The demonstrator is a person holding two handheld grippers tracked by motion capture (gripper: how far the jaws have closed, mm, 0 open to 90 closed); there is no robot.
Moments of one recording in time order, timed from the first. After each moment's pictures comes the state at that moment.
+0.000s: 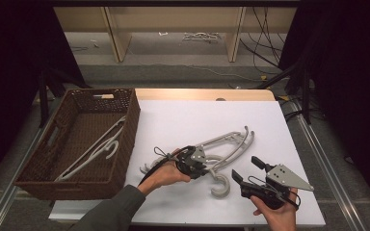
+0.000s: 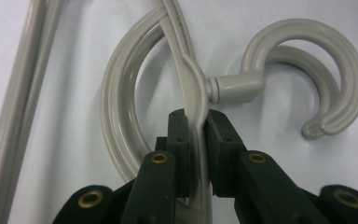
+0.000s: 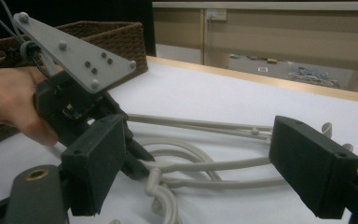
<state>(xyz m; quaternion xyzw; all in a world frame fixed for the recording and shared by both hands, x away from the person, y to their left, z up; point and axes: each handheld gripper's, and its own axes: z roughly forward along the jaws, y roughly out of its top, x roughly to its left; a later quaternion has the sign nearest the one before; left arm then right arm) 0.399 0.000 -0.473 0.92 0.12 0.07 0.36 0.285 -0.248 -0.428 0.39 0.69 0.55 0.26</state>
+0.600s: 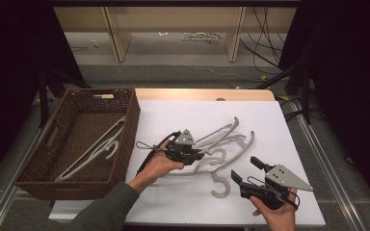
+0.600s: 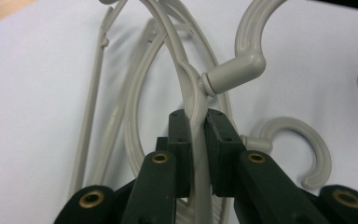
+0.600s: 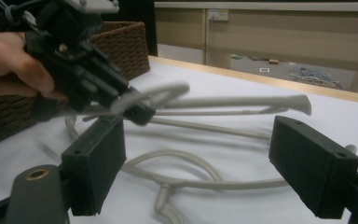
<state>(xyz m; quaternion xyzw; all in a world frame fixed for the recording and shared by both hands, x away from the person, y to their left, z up) 0.413 0.031 -0.437 0.86 0.22 0.08 0.45 0.284 -0.247 -0.428 0.39 0.69 0.55 0.26</state>
